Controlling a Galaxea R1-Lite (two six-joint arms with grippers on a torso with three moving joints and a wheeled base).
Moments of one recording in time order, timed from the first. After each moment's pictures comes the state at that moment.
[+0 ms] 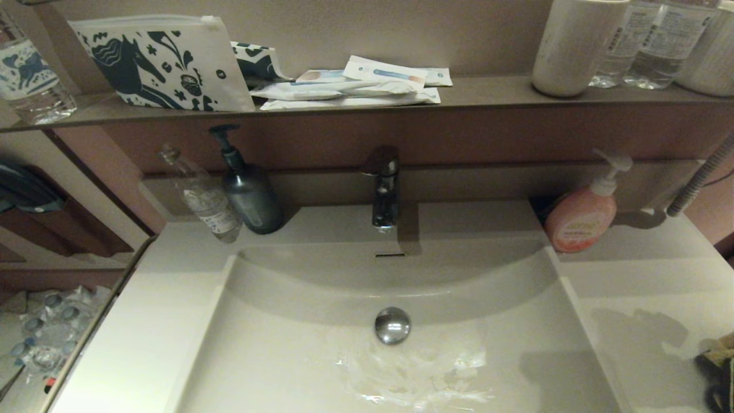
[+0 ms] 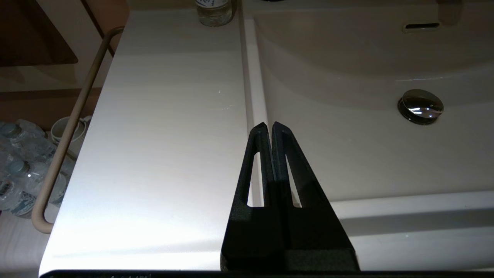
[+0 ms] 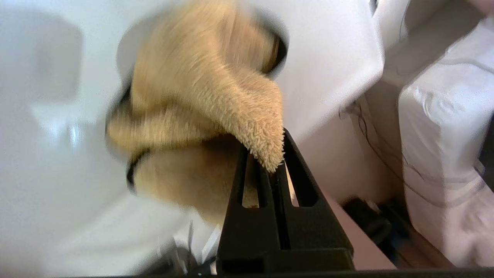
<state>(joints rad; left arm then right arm) 0.00 0.00 0.00 0.01 -0.02 0.03 -0.53 1.63 -1.06 0.59 -0.23 0.05</state>
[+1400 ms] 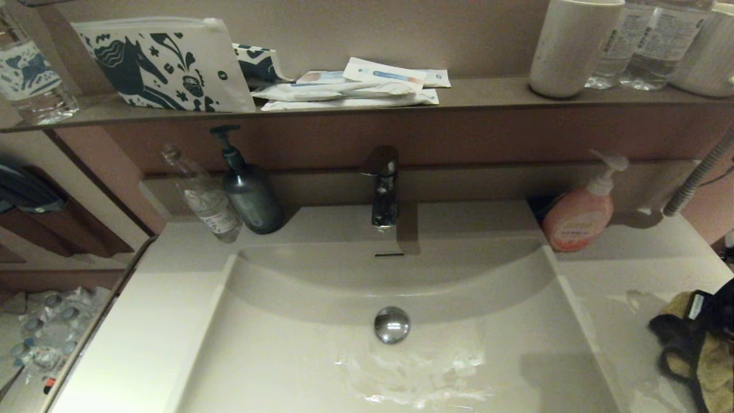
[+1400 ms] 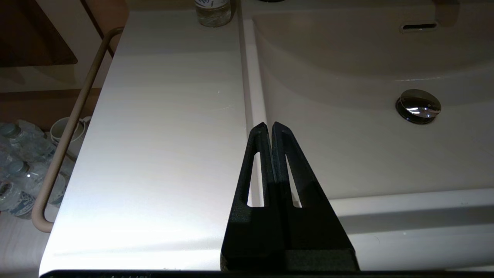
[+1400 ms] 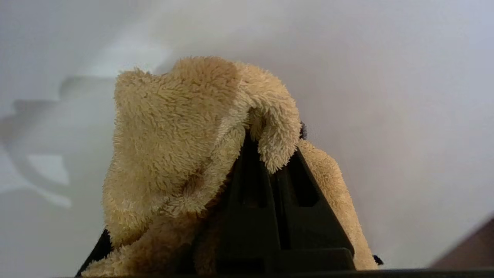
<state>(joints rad) 0.00 0.00 0.00 0.01 -0.02 0.03 -0.33 1.80 -0.82 0.00 -0.17 0.34</state>
